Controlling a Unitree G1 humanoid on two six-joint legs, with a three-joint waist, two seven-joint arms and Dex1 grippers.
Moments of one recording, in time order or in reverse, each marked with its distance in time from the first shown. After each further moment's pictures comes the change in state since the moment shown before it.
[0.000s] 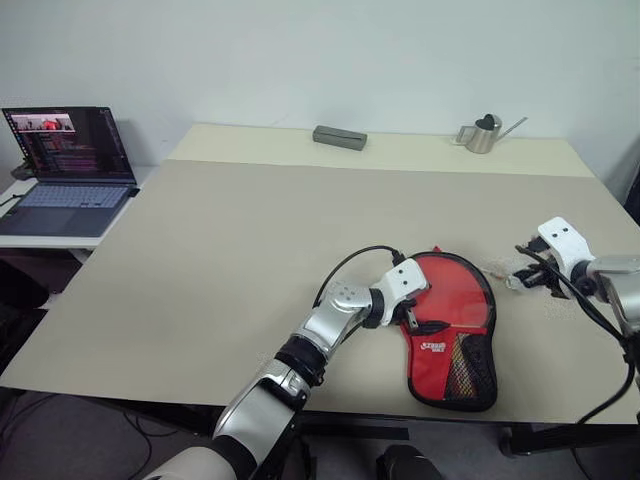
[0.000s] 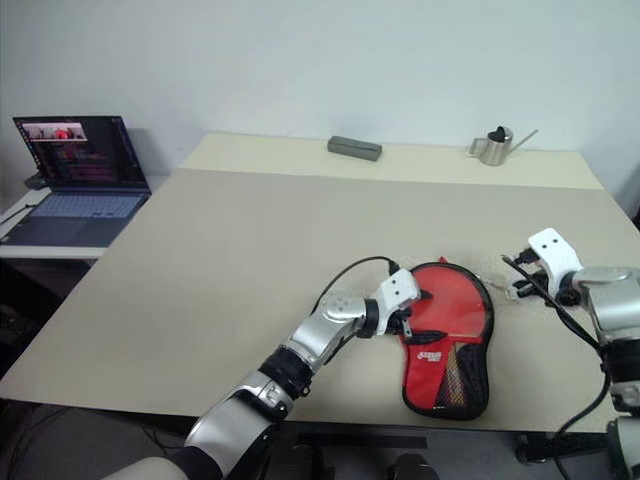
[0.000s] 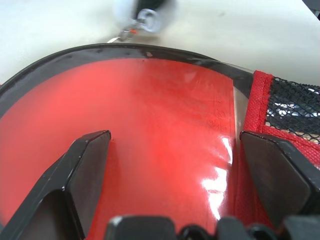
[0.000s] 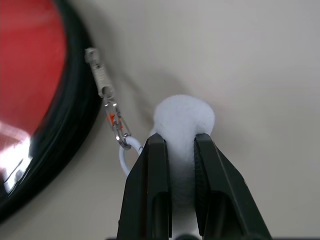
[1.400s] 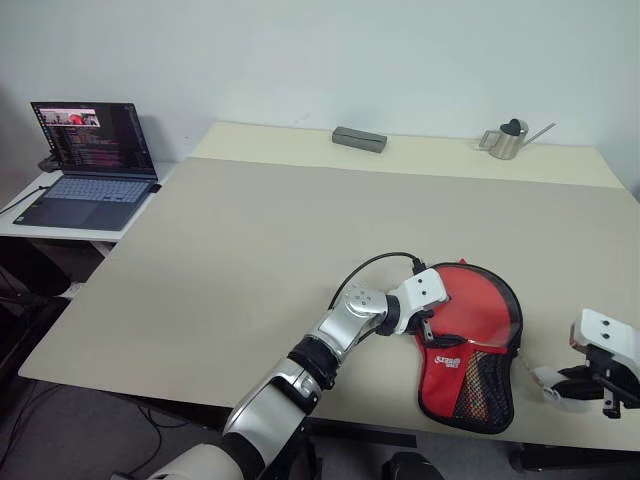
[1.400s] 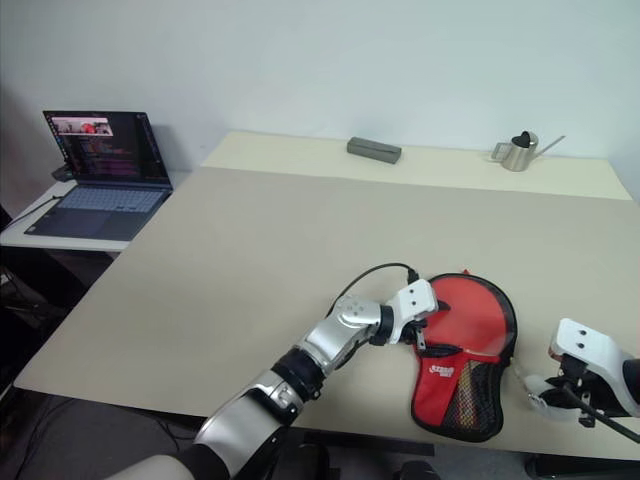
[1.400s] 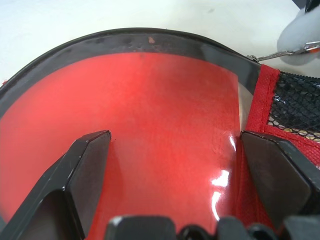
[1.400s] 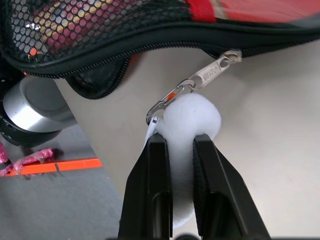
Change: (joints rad) left arm -0.051 -0.047 -0.059 0.078 0.010 -0.044 -0.046; right arm 0.829 -0.326 -0.337 -0.601 0.242 -0.120 0.362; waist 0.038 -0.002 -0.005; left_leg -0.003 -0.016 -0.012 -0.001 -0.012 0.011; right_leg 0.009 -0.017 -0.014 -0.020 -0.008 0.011
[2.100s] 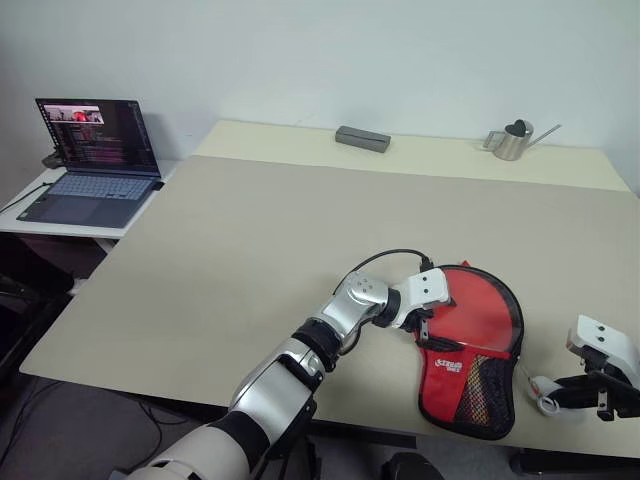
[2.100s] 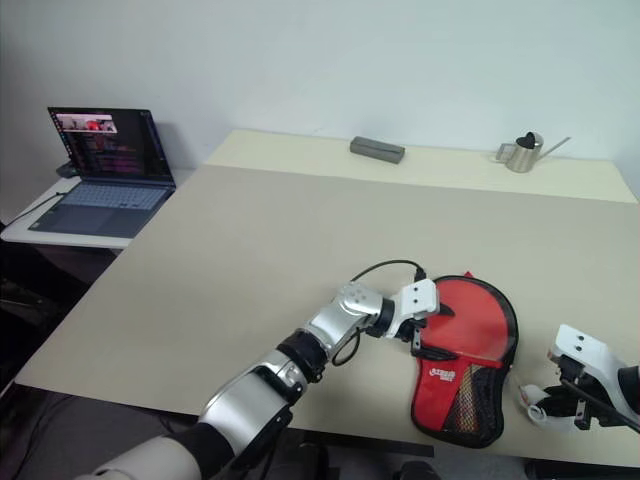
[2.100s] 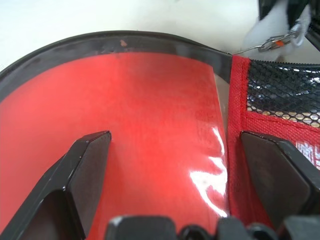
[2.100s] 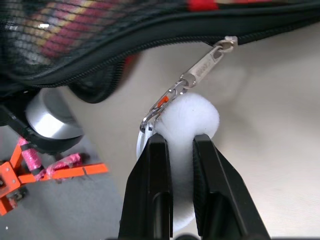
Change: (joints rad) left arm -0.104 -0.013 -0.007 0.157 0.004 -0.104 -0.165; right arm 0.059 0.011 -0.019 0.010 0.043 0.066 0.021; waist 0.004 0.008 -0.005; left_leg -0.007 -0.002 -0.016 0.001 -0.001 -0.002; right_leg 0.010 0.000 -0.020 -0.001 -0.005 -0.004
